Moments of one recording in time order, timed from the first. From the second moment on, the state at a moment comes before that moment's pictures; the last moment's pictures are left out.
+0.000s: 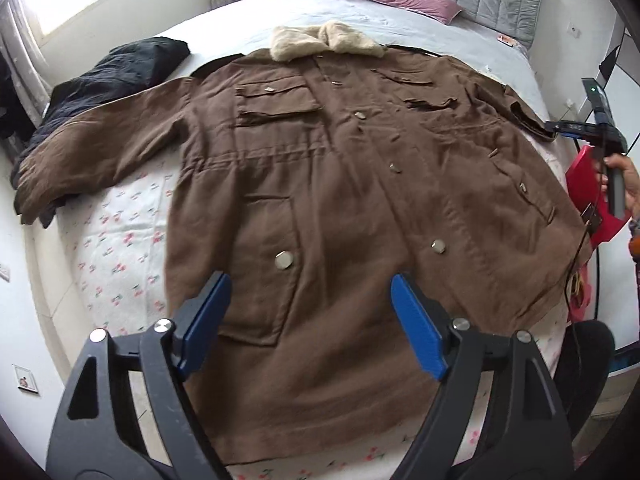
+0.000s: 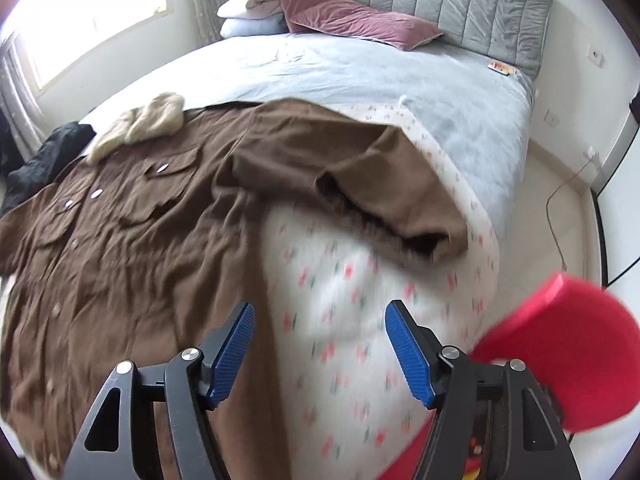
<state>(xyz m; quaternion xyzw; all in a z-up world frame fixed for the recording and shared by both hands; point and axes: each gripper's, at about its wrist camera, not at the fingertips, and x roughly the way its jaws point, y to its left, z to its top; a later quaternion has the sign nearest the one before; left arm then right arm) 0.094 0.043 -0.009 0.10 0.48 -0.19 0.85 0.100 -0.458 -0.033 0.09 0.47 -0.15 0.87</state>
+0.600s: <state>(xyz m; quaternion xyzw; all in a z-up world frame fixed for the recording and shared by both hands) 0.183 -0.094 -0.048 0.14 0.51 -0.25 0.81 0.194 -0.623 -0.035 -0.03 0.45 -0.45 0.77</state>
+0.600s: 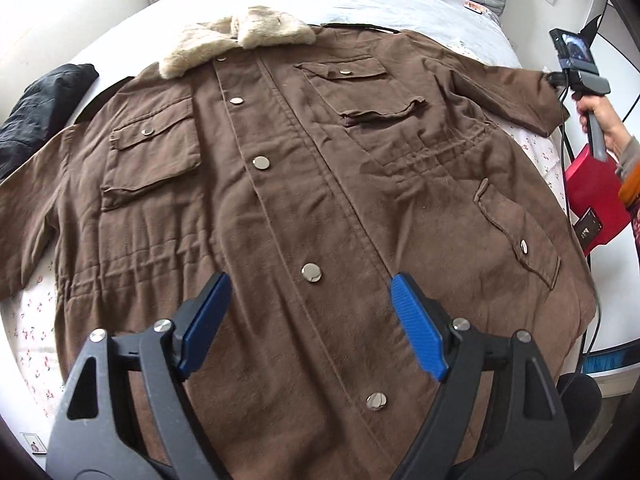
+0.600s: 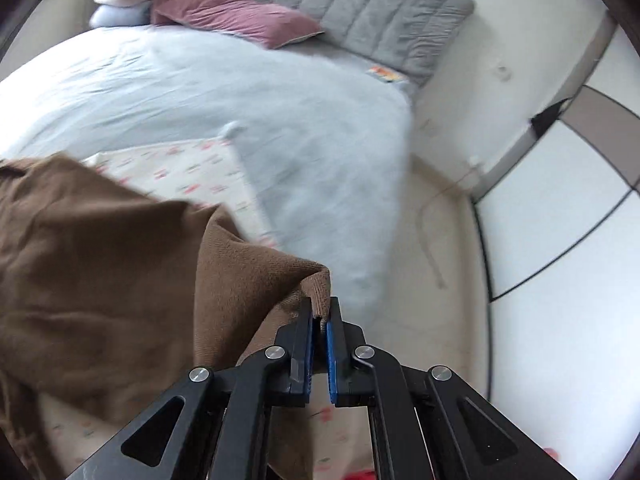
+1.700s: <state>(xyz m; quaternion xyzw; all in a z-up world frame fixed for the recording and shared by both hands) 0.282 0.231 -0.068 -0.10 0.50 0.07 0.86 0.233 -0.513 -0.087 0.01 0.51 -0.30 0.81</state>
